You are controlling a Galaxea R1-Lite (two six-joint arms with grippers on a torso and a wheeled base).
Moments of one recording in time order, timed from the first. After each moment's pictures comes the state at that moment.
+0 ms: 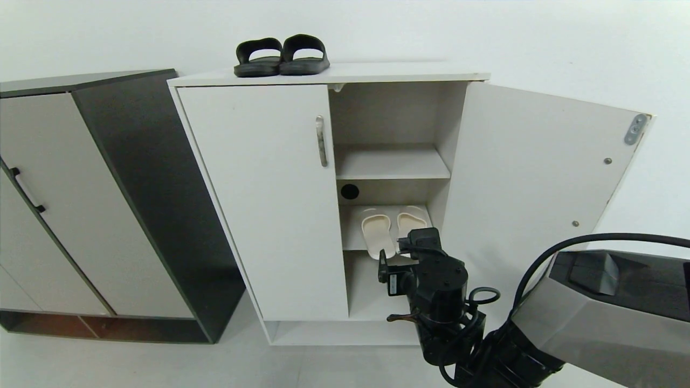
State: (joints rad) left arm 0.00 0.00 0.00 0.00 -0.02 0.02; right arm 0.85 2.24 -0.90 -1.31 -0.76 0.03
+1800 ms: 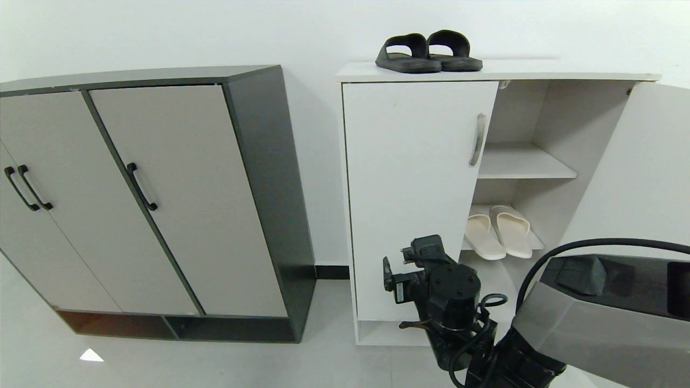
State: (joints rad) left arm 0.00 0.00 0.00 0.00 -0.02 0.01; right arm 0.82 2.26 -0.82 -1.42 -0.67 -0.03
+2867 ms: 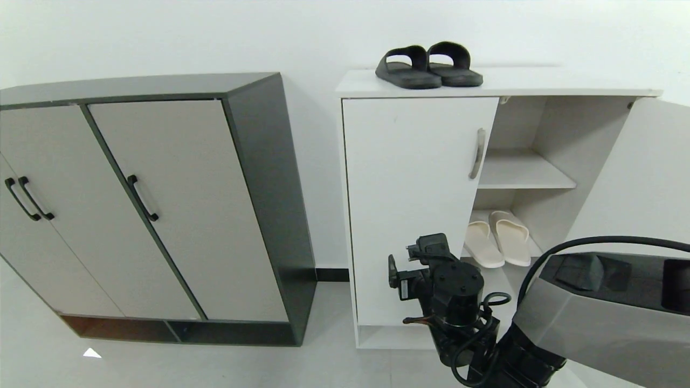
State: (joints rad) left arm 0.00 0.00 0.00 0.00 -0.01 0.01; right arm 0.81 2.27 -0.82 -1.43 -0.67 -0.03
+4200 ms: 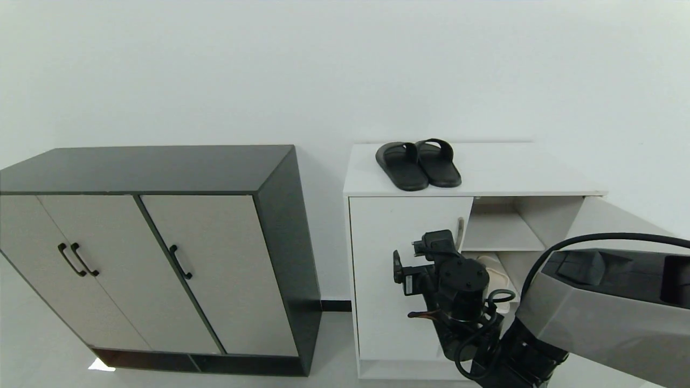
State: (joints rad) left arm 0.00 0.00 0.00 0.00 -0.01 0.01; right arm 0.77 2.26 -0.81 -1.45 -0.67 -0.03
